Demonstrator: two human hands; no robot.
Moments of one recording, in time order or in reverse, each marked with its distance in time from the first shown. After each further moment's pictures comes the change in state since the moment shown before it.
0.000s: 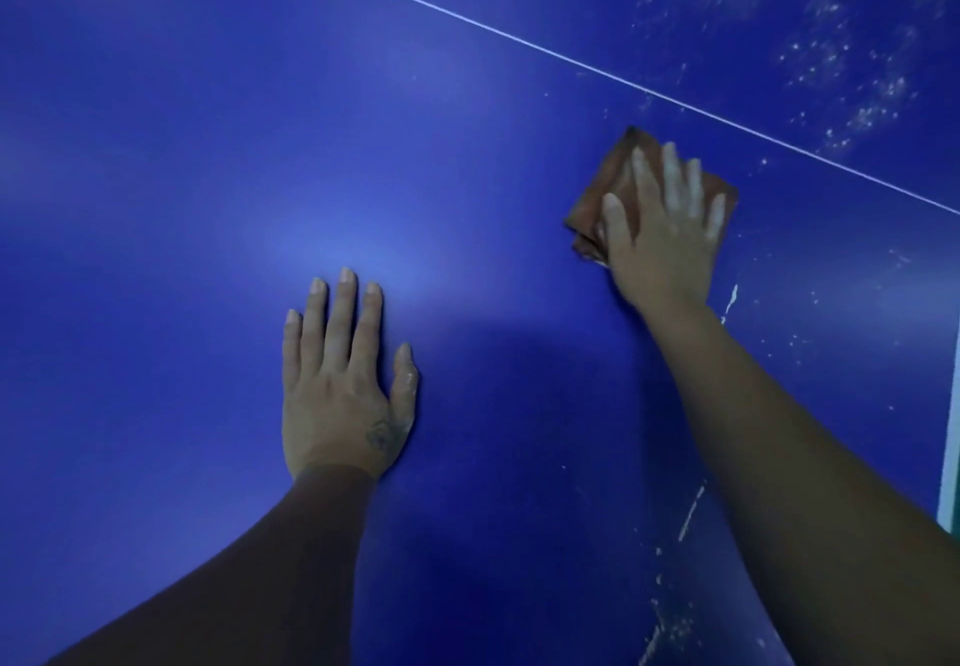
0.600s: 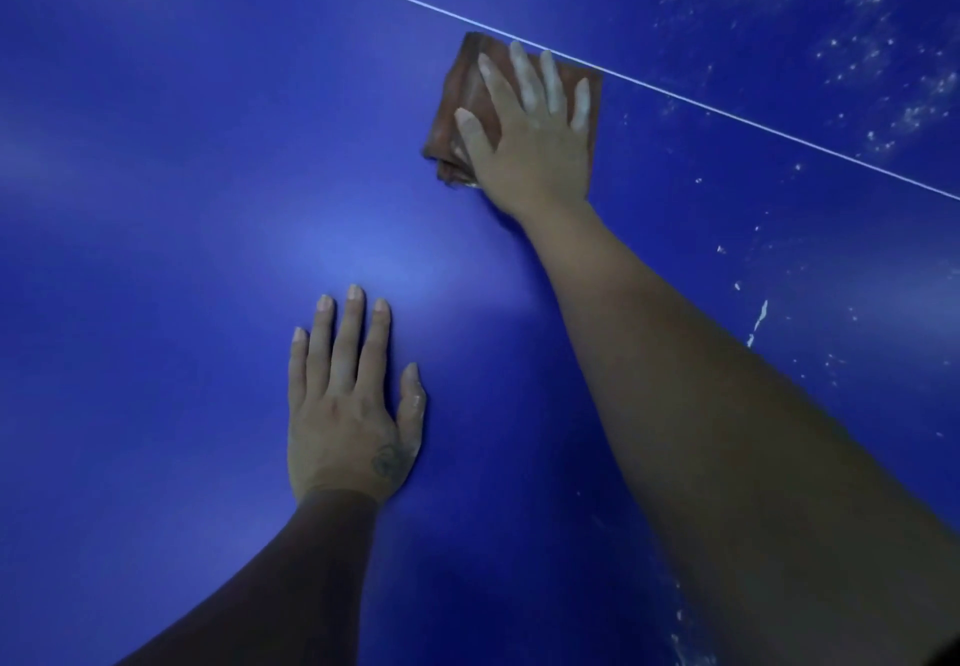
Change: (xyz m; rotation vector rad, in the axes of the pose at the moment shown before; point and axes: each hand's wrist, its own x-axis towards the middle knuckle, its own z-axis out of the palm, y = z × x) left_hand -0.002 -0.004 0.003 0.015 -0.017 0.002; right_hand 0.074 -0.151 0.014 0.028 -0.043 -0.254
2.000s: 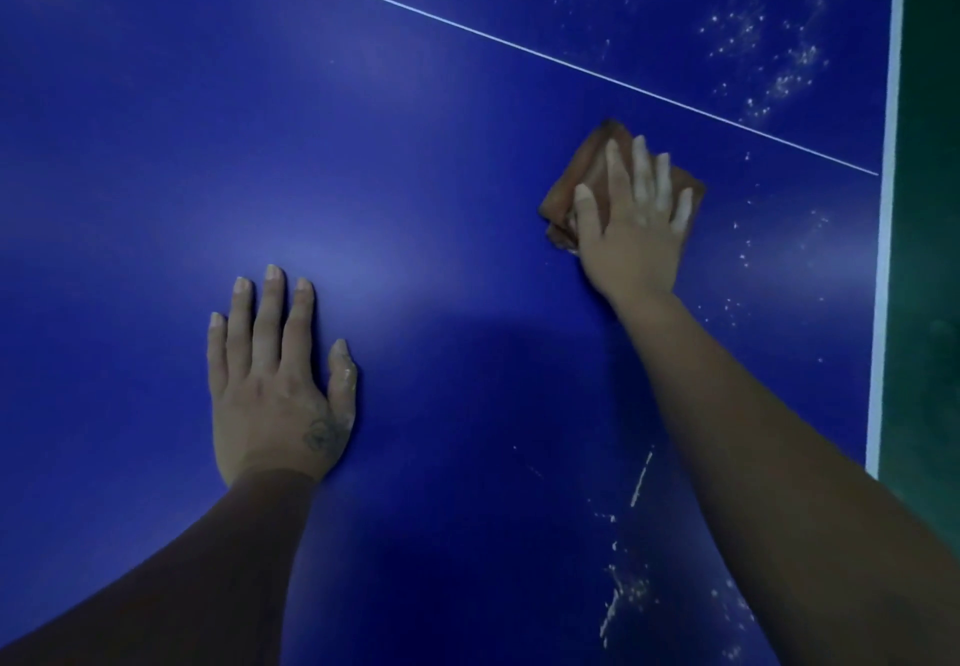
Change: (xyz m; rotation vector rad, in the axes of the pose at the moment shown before) left_hand 0.001 0.008 -0.010 -0.012 -0.028 -0.022; right_hand -0.130 0.163 -0.016 -0.023 0.036 0.340
